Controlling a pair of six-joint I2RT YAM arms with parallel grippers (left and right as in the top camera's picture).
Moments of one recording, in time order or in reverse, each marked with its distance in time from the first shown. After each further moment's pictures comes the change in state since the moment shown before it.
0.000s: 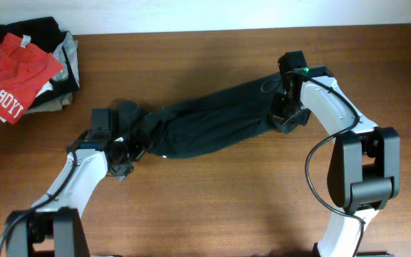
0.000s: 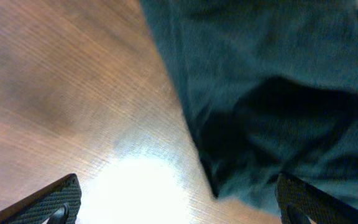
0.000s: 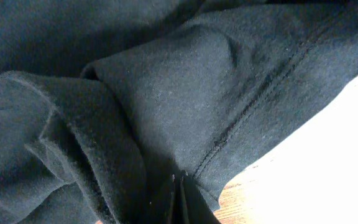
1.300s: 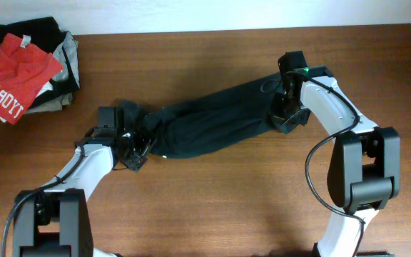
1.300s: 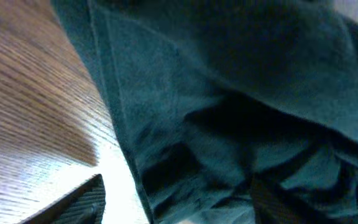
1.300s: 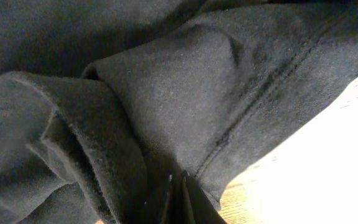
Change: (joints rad) left arm -0.022 0.103 0.000 0.158 0.130 -0.145; right arm 0.000 0.000 0.000 0.000 -0.003 0.000
